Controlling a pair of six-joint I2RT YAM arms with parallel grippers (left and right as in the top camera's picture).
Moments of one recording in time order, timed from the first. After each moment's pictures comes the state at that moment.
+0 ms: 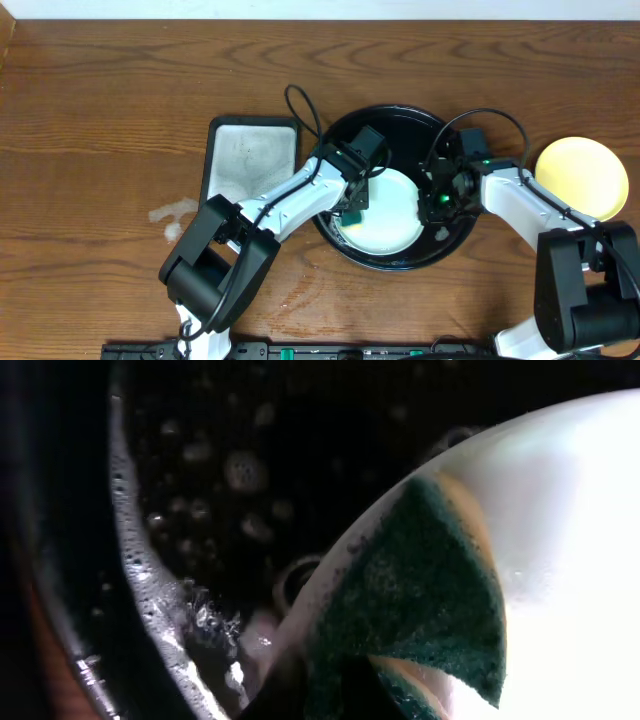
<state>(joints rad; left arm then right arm) -0.70 1.95 1.29 -0.76 -0.09 -0.70 0.18 1.73 0.90 -0.66 -0.32 0.06</state>
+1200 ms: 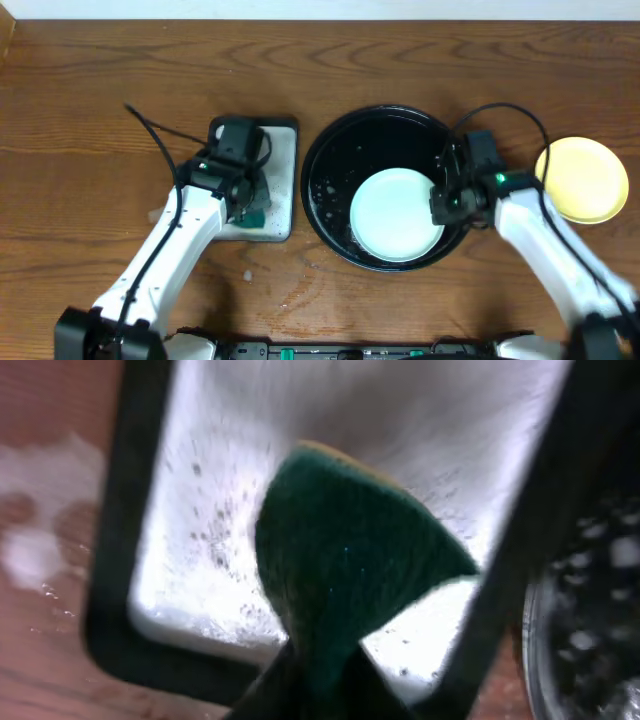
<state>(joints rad) -0.26 1.43 0.98 -0.87 -0.08 -0.49 0.26 1.42 0.89 -0.76 -0.03 0.16</state>
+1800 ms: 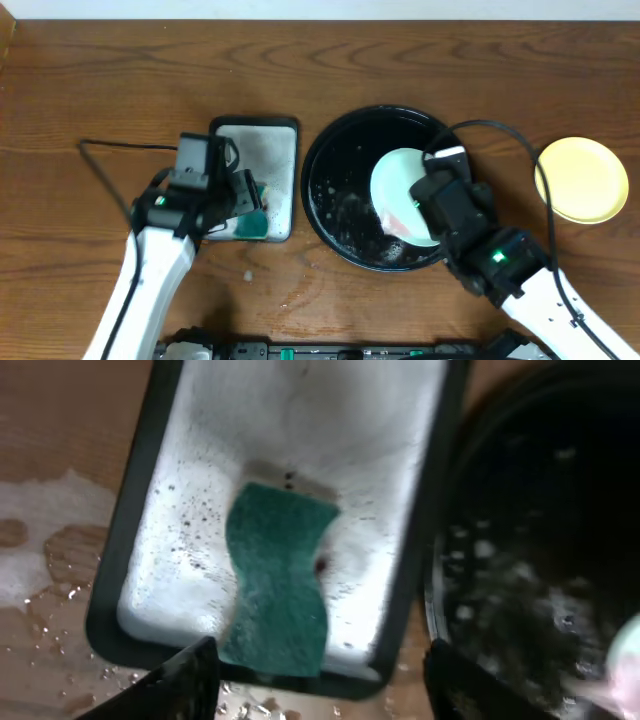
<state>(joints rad) -0.17 1.16 0.94 -0.87 0.07 -0.44 0.68 1.10 0.89 -0.79 0.65 0.20</state>
